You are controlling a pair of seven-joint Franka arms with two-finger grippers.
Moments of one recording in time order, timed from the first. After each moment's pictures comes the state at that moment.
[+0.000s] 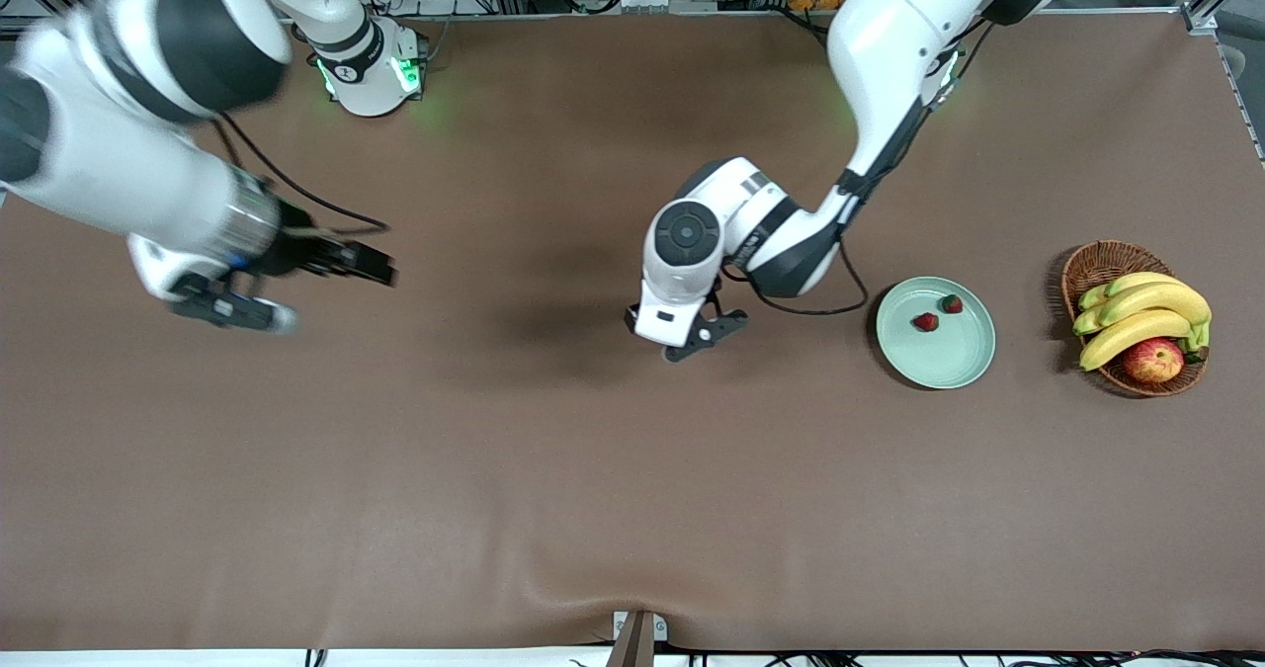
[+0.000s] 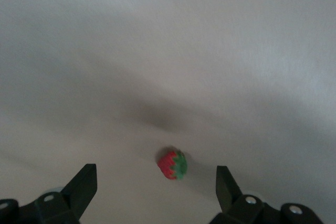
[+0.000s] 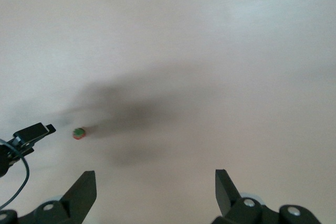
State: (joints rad) left arm -0.49 0.75 -0.34 -1.45 0.15 2.10 -1.30; right arm 0.29 0.14 -0.08 -1.55 0.21 1.62 0.41
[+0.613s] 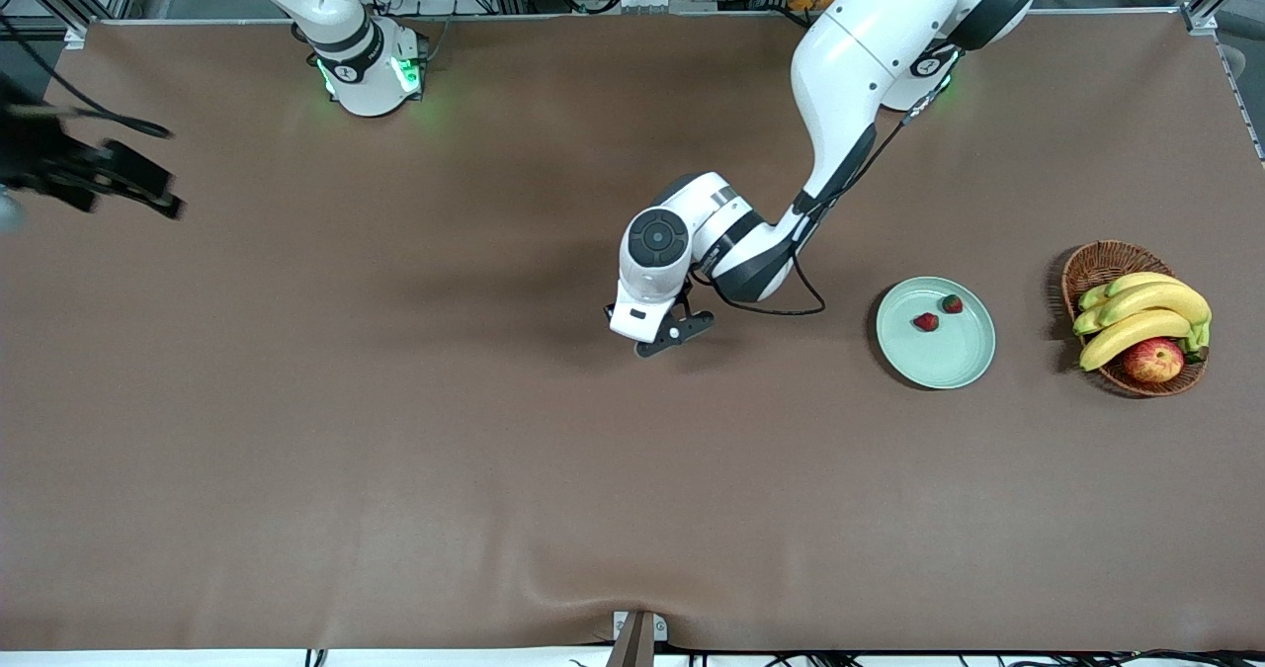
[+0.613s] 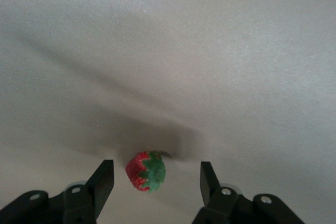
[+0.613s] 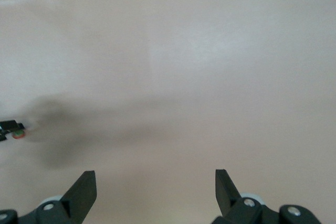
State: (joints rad) left arm -0.54 0.84 -0.32 -1.45 0.17 2.22 -1.30; right arm 0.02 0.01 -0.02 -1.43 0.04 1.44 0.10
